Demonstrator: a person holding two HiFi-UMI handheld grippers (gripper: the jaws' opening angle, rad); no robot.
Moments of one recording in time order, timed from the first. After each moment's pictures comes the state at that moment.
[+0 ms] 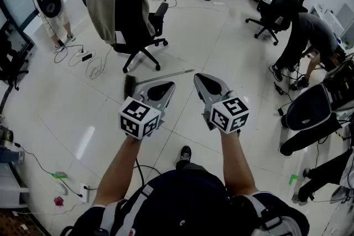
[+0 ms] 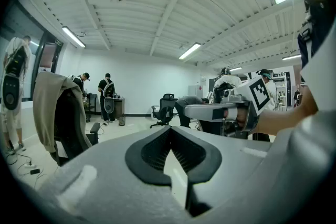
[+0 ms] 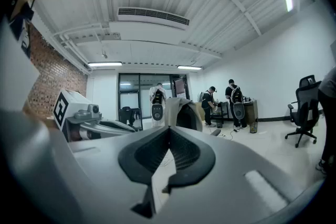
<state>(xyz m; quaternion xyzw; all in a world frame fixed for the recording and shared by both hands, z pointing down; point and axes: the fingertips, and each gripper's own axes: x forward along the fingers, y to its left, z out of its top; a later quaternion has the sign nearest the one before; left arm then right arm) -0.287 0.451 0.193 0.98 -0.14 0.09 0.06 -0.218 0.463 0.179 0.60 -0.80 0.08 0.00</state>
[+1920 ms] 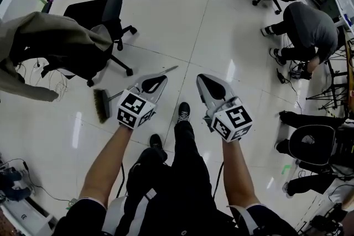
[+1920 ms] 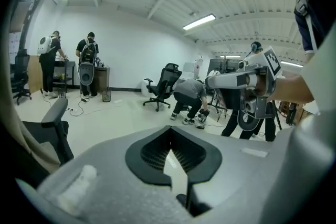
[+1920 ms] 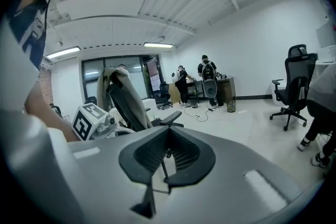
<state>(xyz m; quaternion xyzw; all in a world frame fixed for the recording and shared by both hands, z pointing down) 0.014 0.049 0.439 0.97 -0.04 0.21 0.12 0.085 0.107 0.363 0.67 -0.72 0.18 0.05</state>
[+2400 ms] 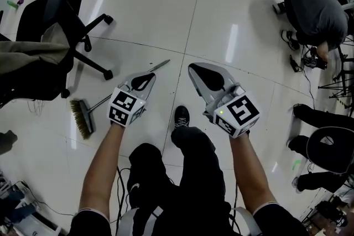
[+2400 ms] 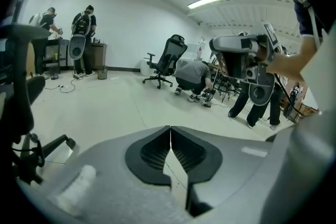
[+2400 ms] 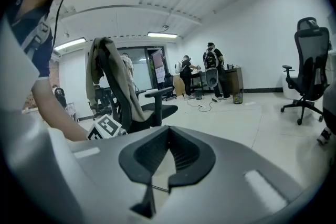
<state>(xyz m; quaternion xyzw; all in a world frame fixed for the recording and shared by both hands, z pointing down) 0.091 -0.021 0.738 0.95 -0.01 0.28 0.13 0.166 0.022 0.585 0.62 -0.76 0.17 0.08</state>
